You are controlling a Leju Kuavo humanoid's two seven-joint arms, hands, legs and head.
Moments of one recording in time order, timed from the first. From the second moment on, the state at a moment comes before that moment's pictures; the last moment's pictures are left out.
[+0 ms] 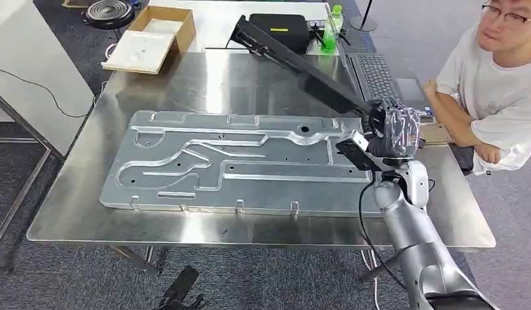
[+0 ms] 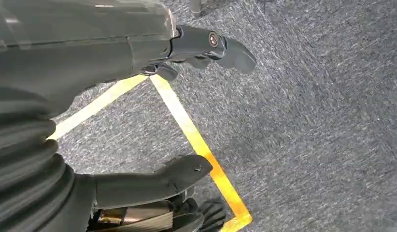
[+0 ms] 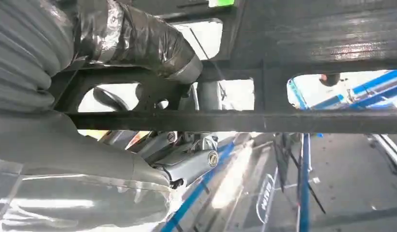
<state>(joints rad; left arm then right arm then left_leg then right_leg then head) -0.26 -0.20 0.69 -0.22 -1.18 0.10 -0.44 -0.68 -0.04 0.10 -0.98 0.78 -0.65 -0.38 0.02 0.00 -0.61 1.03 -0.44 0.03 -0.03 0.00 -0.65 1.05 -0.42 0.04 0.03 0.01</state>
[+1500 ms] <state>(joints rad) -0.26 -0.19 0.67 -0.22 -1.15 0.09 -0.44 -0.78 -0.14 0.14 -0.67 0.44 -0.12 -0.25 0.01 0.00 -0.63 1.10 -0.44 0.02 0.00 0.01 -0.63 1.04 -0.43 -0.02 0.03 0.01</state>
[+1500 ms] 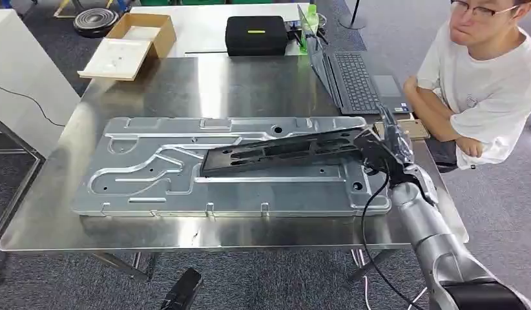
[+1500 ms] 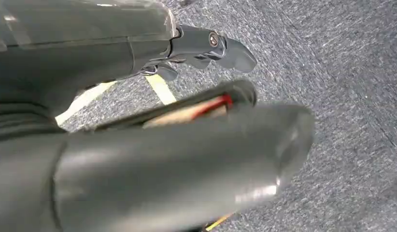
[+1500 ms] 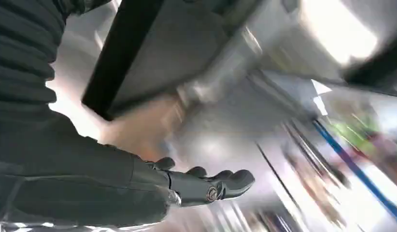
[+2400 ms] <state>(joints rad) -0.25 -0.19 0.66 -0.22 -1.17 0.10 -0.44 -0.53 -0.02 0.00 -1.17 1.10 -0.70 -0.68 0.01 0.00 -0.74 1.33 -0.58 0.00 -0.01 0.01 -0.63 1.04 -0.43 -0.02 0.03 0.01</state>
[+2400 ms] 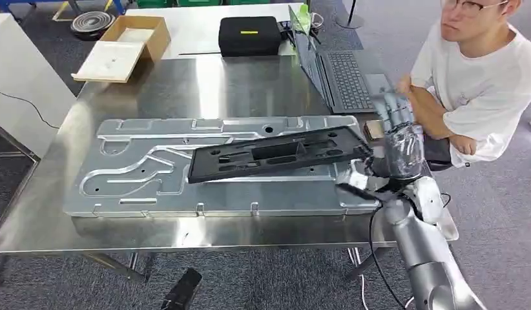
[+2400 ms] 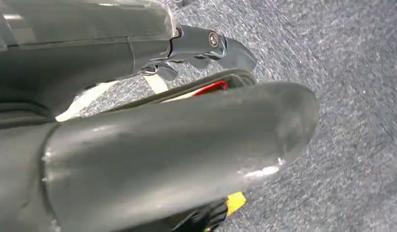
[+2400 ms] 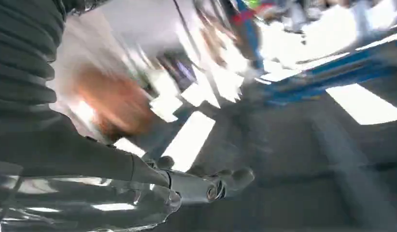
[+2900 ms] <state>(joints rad) -0.26 -0.20 0.65 -0.22 -1.17 0.11 -0.43 -0.46 0.15 -0.03 -1.49 1.21 -0.70 -0.69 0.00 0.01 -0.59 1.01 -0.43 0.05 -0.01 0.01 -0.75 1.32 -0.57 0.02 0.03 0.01</state>
